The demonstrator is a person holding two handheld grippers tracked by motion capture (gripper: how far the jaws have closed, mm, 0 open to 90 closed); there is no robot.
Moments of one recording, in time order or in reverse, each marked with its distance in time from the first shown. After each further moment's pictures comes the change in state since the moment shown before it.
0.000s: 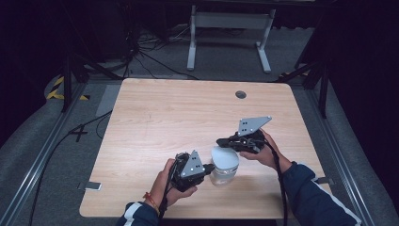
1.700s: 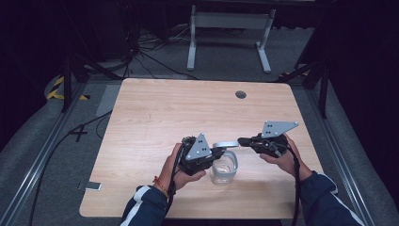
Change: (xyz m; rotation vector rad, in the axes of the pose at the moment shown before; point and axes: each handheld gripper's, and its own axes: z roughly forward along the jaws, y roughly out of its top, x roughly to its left) left arm 0.024 0.037 0.012 -0.107 -0.018 0.007; right arm 0.003 -0.033 -0.054 0.001 -0.157 0.073
